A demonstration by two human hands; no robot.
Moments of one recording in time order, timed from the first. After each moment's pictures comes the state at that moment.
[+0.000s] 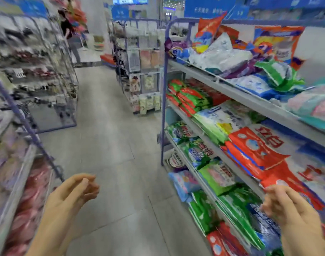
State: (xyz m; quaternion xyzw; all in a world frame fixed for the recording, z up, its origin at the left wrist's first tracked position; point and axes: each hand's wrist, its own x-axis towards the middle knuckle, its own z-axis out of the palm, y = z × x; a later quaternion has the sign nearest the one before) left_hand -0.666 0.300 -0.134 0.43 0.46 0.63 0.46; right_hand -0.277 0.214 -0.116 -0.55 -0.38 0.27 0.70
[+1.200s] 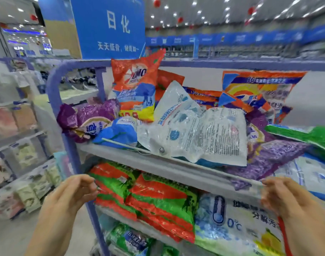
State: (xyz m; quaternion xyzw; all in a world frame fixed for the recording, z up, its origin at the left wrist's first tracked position) left_hand -0.442 1.011 -0.064 0.57 0.21 0.48 0.63; right_hand -0.232 0.699 -0.045 -0.61 -0.19 -0.03 0.77
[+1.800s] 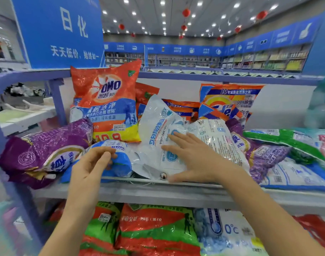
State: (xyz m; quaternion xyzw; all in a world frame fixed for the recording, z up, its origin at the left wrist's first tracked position) left_hand -0.324 1.082 -0.015 0.68 0.04 0.42 0.60; right_hand -0.187 0.867 0.027 -0.86 -0.48 -0.15 -0.01
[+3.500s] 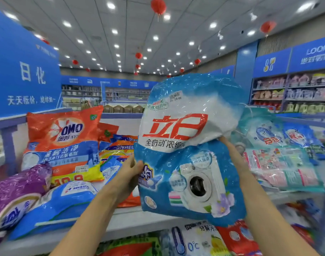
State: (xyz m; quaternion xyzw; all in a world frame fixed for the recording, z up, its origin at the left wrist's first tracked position) left_hand -0.236 0.995 0.050 0.59 -0.13 0.03 0.80; right_hand -0.283 0.743 0.149 -0.22 -0.04 -0.22 -0.95
